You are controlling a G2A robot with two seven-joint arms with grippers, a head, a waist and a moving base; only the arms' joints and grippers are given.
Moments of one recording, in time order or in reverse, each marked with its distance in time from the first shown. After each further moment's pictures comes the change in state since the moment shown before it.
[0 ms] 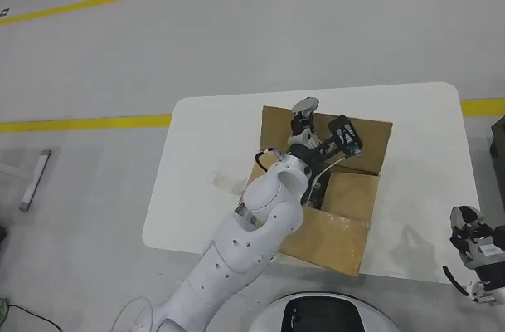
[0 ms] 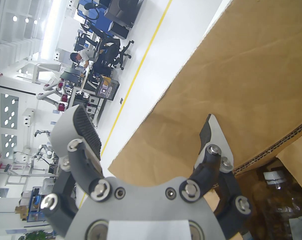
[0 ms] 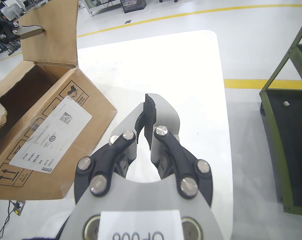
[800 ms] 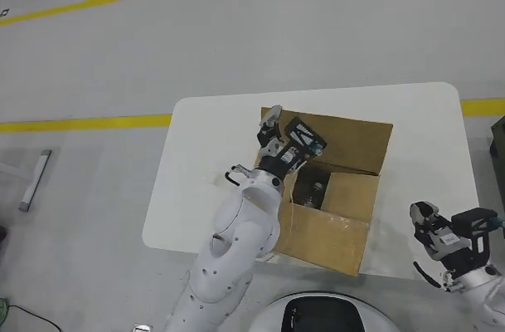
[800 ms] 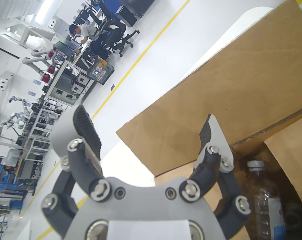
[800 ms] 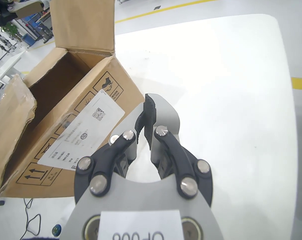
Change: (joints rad) left arm 0.289 0.027 -0.250 -0.365 -0.071 -0.068 -0.040; right arm 0.168 0.007 -0.126 0.078 0.026 -0.126 0.163
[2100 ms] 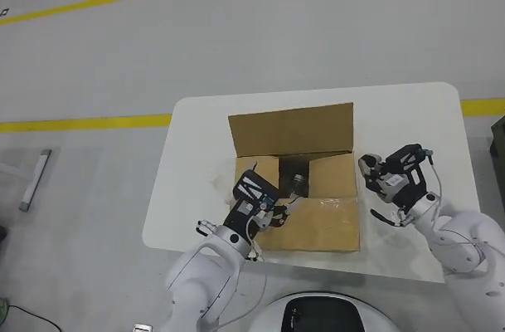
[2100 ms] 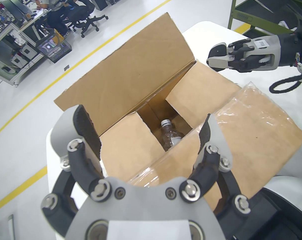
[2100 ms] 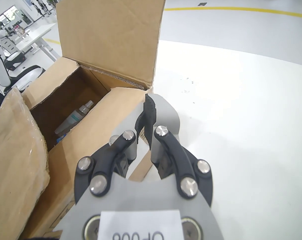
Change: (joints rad) left arm 0.390 0.053 -0.206 -0.339 -0.343 -0.179 -0.063; right arm 0.486 0.028 -0.172 0.208 -0.008 -0.097 0.236
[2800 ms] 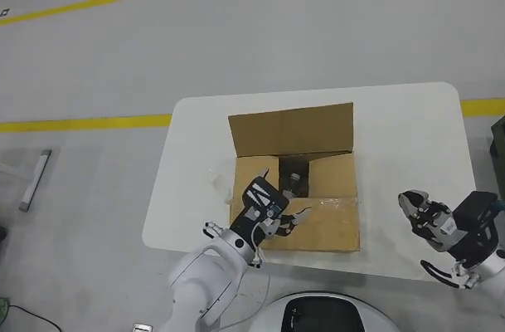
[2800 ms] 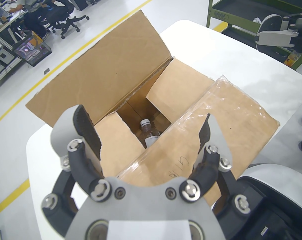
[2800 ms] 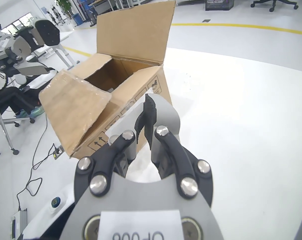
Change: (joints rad) left arm 0.001 0.018 0.015 0.010 -0.054 -0.048 0.002; right arm -0.405 0.026 0.260 -0.283 0.131 -0.204 -0.096
